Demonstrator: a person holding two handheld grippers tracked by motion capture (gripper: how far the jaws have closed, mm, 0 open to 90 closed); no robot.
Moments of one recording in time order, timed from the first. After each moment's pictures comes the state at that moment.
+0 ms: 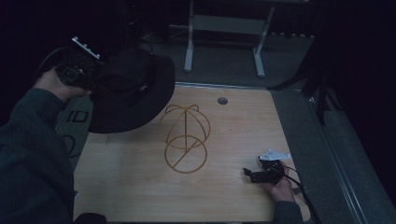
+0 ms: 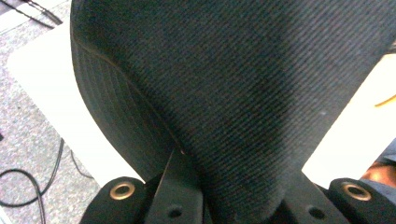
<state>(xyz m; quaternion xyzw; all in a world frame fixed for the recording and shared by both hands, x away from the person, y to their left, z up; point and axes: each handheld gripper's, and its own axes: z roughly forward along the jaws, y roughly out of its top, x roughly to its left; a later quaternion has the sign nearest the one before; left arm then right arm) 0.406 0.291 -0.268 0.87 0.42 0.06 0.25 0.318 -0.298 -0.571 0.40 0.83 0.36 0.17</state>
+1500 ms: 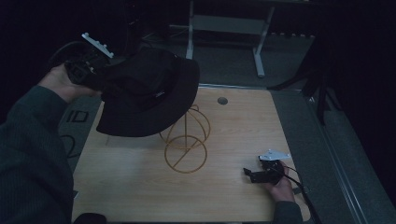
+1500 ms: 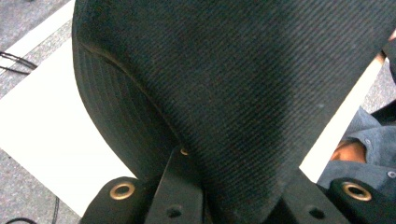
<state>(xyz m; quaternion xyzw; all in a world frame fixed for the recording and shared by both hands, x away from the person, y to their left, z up) 0.378 0.241 -0.236 0.91 0.32 0.06 0.27 0.318 -0.298 -0.571 0.40 0.83 0.36 0.17</state>
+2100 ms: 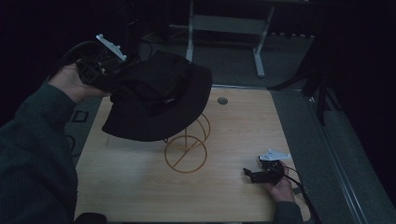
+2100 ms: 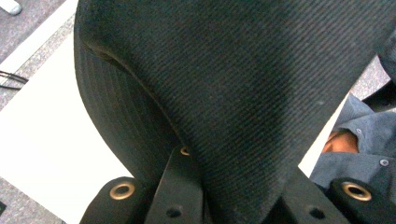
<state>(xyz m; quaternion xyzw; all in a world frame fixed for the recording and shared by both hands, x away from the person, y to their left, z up) 0.372 0.214 -0.229 0.92 0.28 0.06 0.25 0.318 -0.298 -0.571 0.40 0.83 0.36 0.17</state>
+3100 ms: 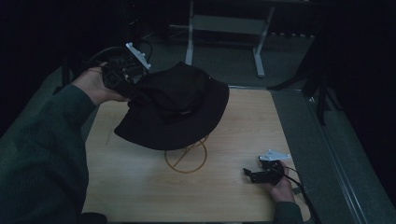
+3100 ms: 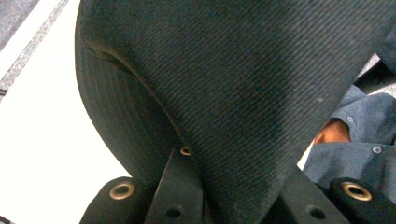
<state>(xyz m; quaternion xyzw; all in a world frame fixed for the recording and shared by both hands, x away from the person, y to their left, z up) 0.372 0.166 -0.236 0.95 0.23 0.04 0.23 0.317 -0.298 -0.571 0.40 0.83 0.36 0.17</state>
